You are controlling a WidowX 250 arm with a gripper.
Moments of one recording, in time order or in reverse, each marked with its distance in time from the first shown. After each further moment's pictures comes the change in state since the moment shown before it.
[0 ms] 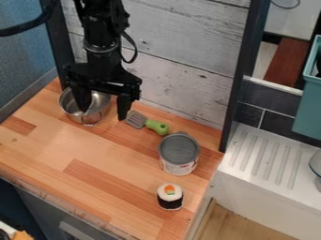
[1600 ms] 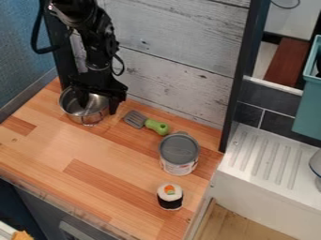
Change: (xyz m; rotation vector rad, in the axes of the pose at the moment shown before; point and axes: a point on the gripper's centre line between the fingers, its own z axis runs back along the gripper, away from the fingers) arm 0.091 0.049 -0.108 0.083 -0.082 0.025
